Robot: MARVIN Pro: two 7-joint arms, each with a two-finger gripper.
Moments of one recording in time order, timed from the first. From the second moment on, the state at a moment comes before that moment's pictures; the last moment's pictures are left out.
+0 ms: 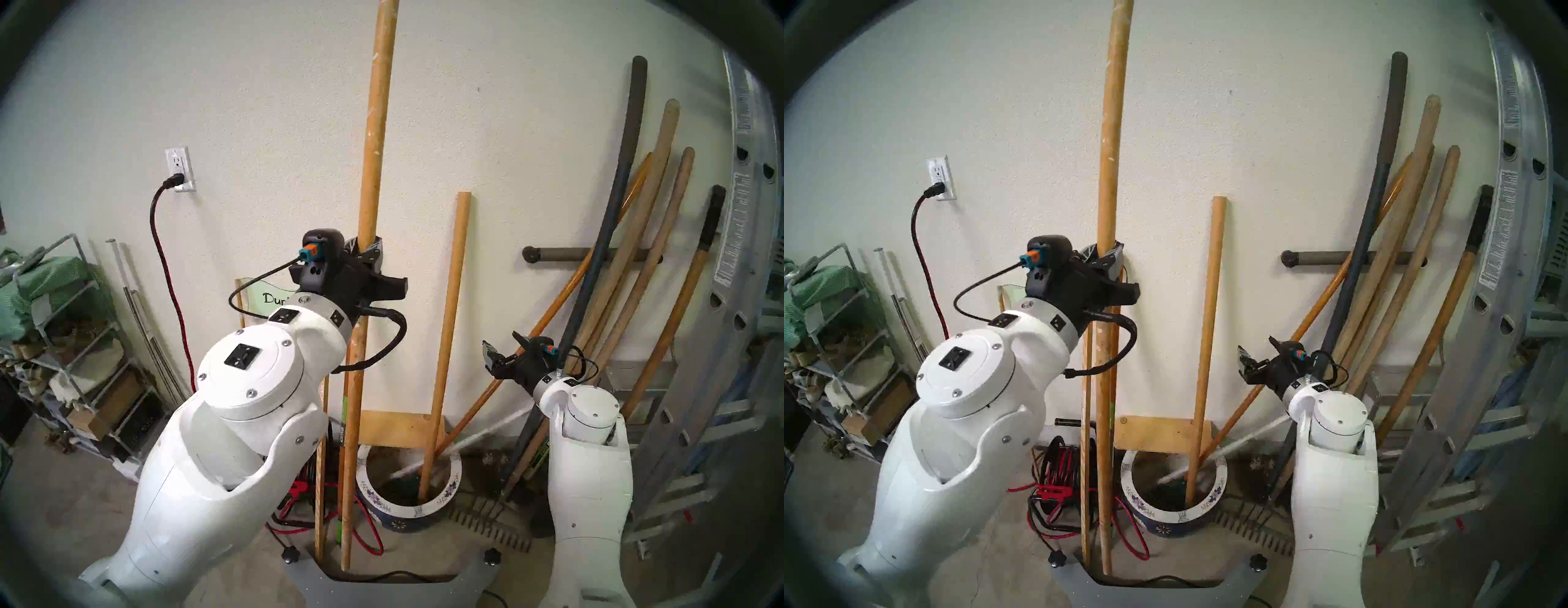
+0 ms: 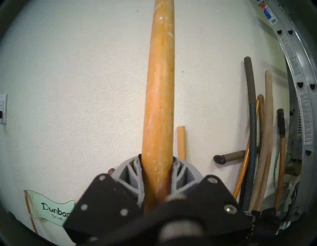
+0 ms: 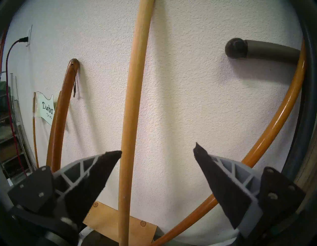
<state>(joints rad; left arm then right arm) 1.42 -1.19 -1.11 -2.31 -0.48 0.49 0.43 -1.44 -1.65 1.94 -1.56 -0.26 0.14 0.65</state>
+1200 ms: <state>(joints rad) 1.22 -1.26 -1.08 -2.04 -0.45 0.39 0.32 -1.44 -1.65 1.94 -1.56 -0.26 0.14 0.65</state>
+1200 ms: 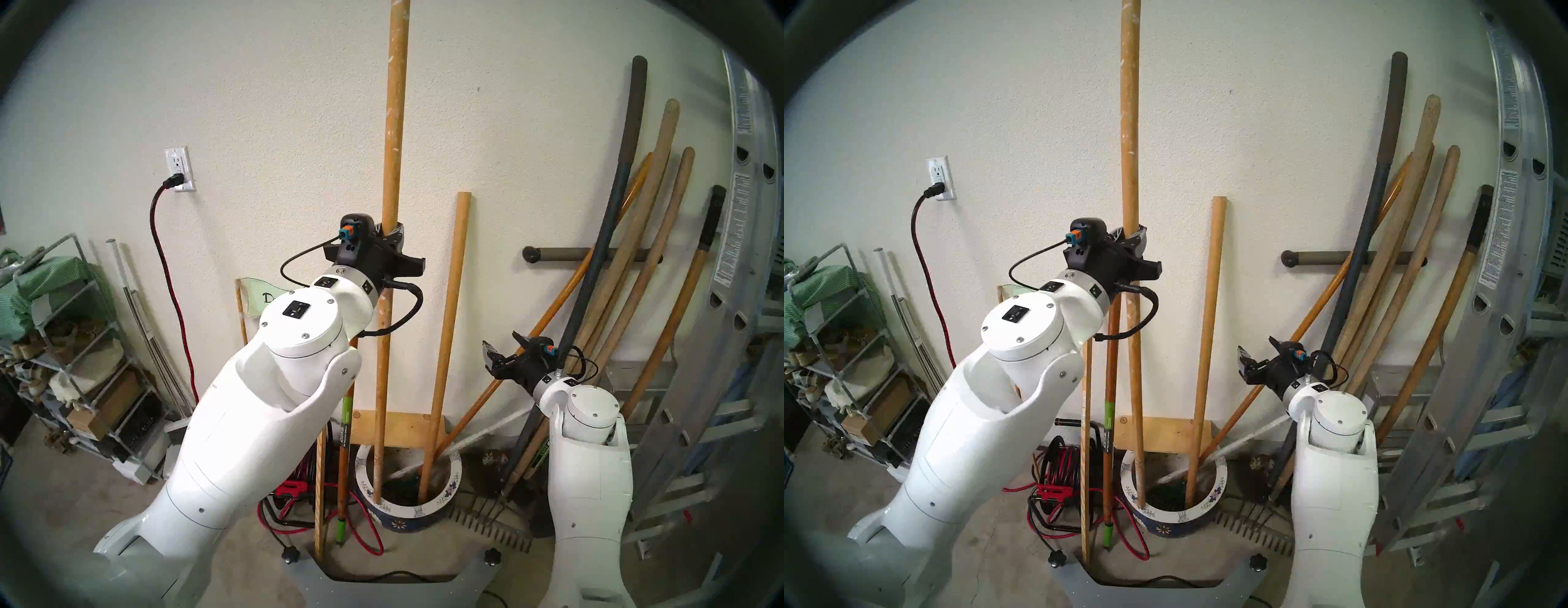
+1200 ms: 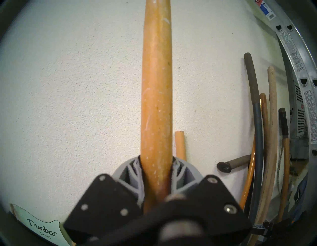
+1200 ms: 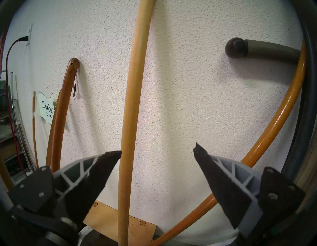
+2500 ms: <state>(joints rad) 1.23 -1.30 -1.05 -1.77 -0.38 0.11 0.23 -1.44 -1.65 1.94 -1.56 -0.26 0.14 0.65</state>
